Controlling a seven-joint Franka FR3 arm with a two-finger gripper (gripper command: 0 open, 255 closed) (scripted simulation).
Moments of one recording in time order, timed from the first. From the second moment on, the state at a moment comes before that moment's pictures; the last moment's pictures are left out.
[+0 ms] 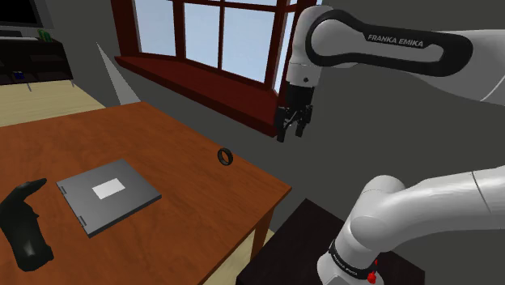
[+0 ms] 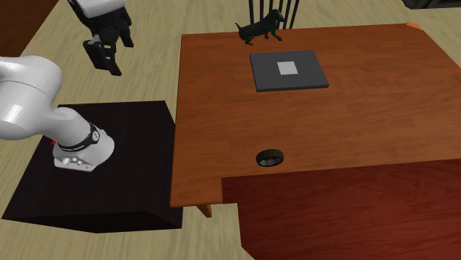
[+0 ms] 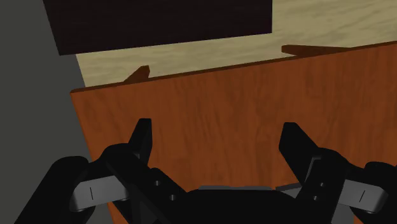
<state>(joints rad) -0.01 -0.76 0.00 -2.36 0.10 1.51 0.13</state>
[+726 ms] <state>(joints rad) -0.02 -0.46 -0.04 -2.30 0.07 1.73 0.06</state>
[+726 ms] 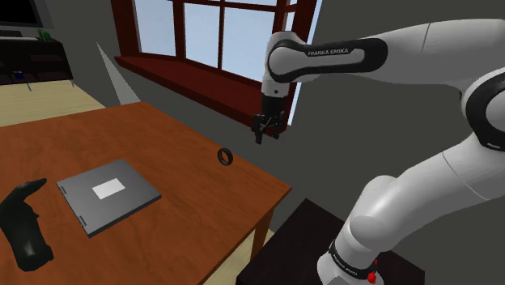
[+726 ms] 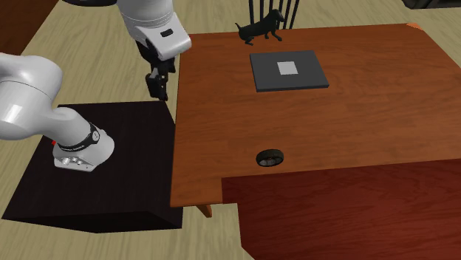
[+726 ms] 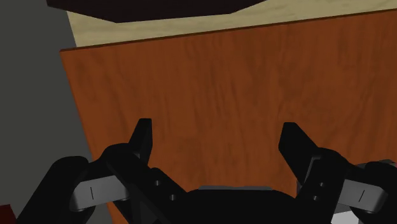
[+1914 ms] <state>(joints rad) -0.05 0.24 -0.09 -1.86 0.08 1.96 -0.07</state>
